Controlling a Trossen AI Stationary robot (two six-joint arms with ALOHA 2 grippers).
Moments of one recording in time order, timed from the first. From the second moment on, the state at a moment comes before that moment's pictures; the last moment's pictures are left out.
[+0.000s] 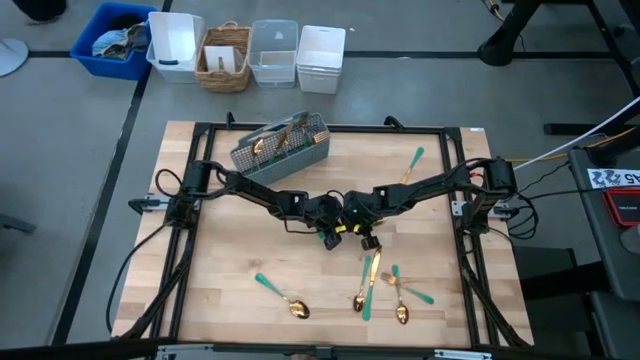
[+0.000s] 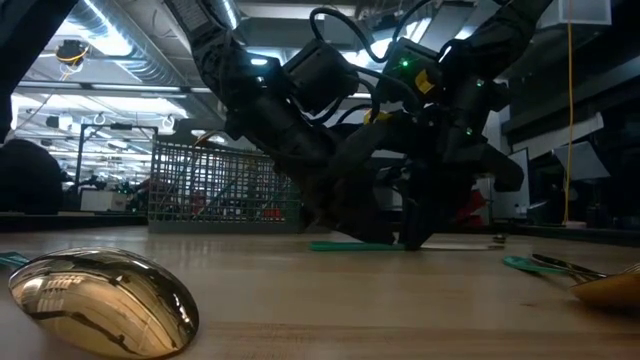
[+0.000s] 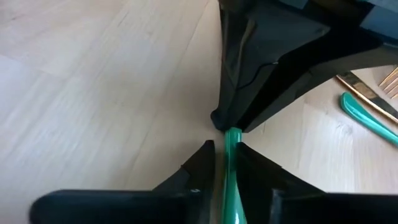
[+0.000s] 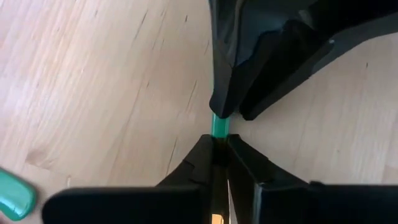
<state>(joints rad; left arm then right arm) -0.02 2.09 1.14 0.16 0.04 -0.44 -0.03 1.82 0.90 -0.23 -0.16 -0.30</state>
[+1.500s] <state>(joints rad) -0.06 2.08 1.14 0.14 0.00 -0.26 0.18 1.80 0.90 -0.18 0.29 -0.30</state>
